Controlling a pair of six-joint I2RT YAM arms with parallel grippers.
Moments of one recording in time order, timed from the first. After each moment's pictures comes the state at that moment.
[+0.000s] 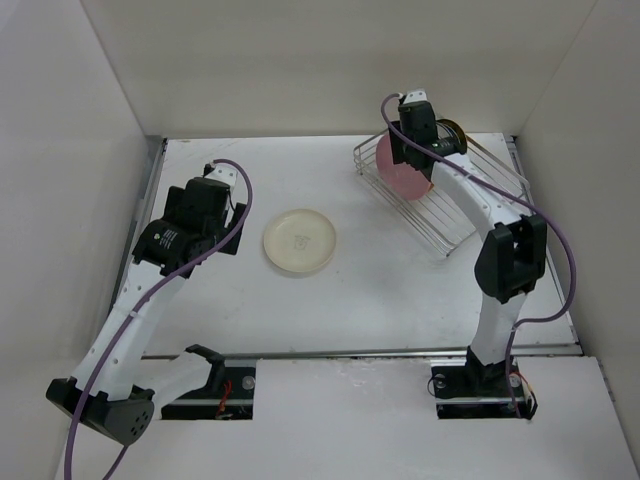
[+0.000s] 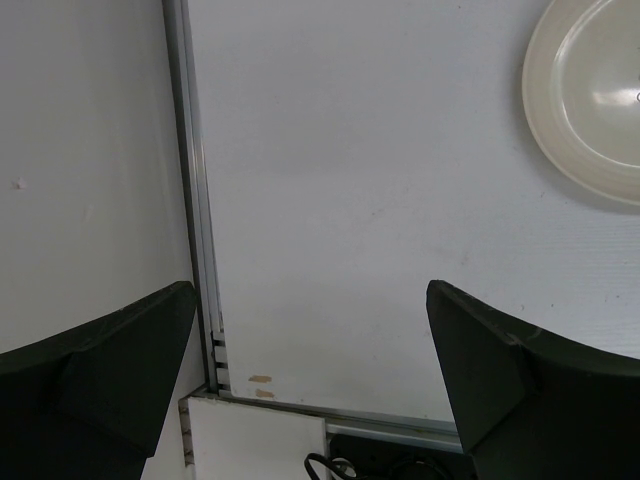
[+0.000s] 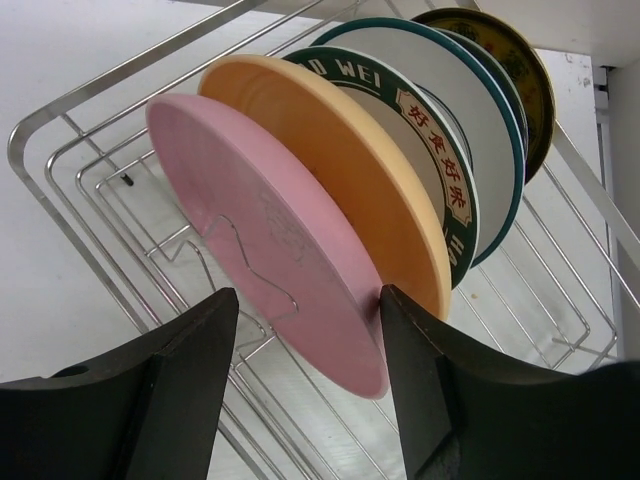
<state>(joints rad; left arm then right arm) -0.41 1.05 1.28 -1.07 -0.50 0.02 0.35 1.92 1.80 -0.48 0.43 0.01</state>
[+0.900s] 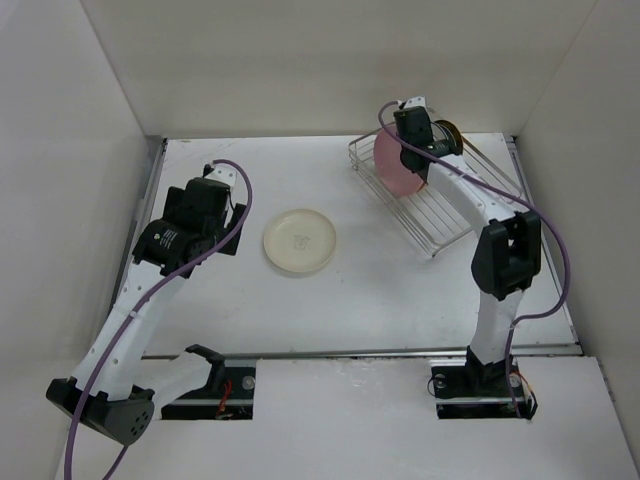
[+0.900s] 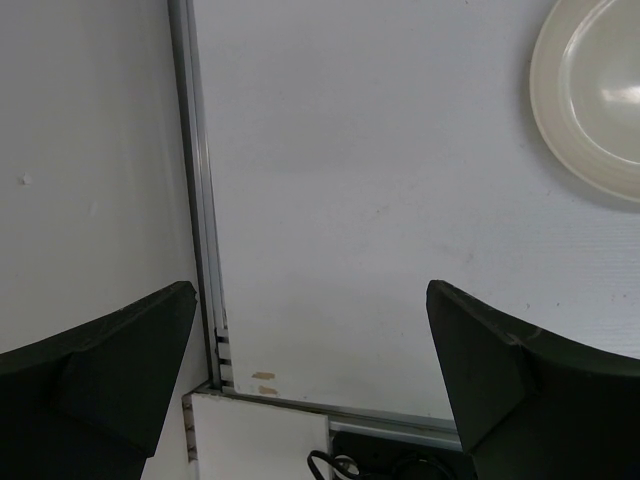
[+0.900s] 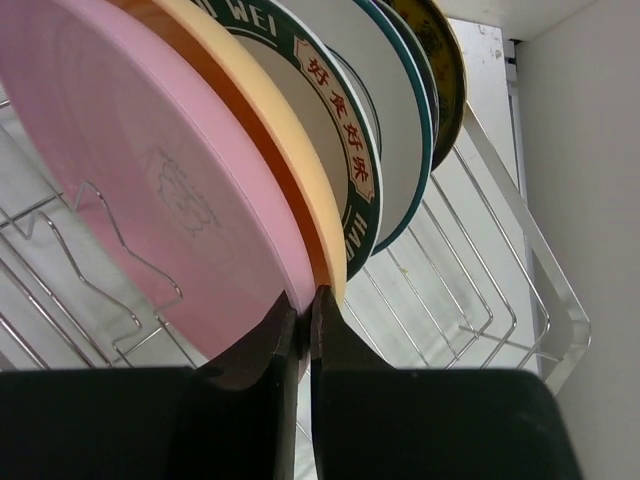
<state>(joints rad) -0.41 1.05 1.28 -1.08 -0.52 0.02 0.35 1.96 1.80 -0.50 0.60 -0.05</state>
